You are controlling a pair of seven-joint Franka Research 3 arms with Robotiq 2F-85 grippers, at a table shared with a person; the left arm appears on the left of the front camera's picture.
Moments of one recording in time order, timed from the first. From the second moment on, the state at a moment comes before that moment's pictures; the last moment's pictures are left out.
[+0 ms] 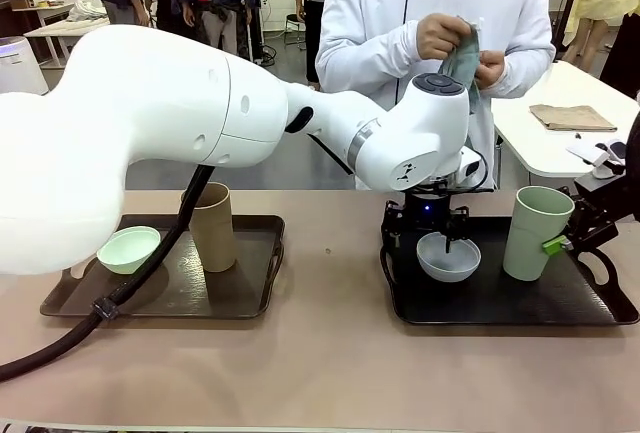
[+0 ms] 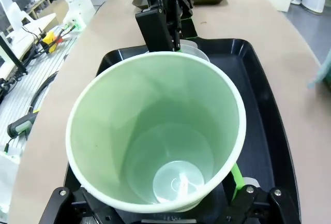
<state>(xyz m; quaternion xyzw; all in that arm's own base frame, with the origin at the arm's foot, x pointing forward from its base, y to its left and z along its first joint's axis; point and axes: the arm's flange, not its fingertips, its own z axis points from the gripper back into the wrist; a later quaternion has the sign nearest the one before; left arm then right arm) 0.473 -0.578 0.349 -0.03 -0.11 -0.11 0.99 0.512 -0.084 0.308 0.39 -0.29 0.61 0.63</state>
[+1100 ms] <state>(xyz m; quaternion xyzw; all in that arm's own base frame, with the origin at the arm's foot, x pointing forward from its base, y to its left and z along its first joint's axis) 0.478 -0.578 0.343 -0.05 -0.10 -0.10 0.99 0.512 -0.081 0.301 0.39 -0.29 0.62 0.62</state>
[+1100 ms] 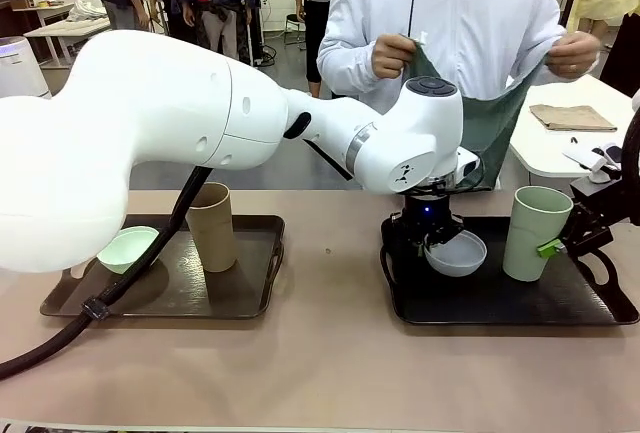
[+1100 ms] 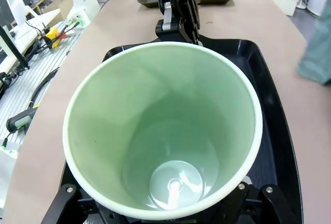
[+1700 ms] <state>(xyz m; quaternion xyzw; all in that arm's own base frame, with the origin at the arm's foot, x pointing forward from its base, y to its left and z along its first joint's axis) 0.472 -0.585 0.381 -0.05 -0.11 -0.10 0.99 0.503 -0.100 0.337 0.39 -0.31 0.62 0.60</state>
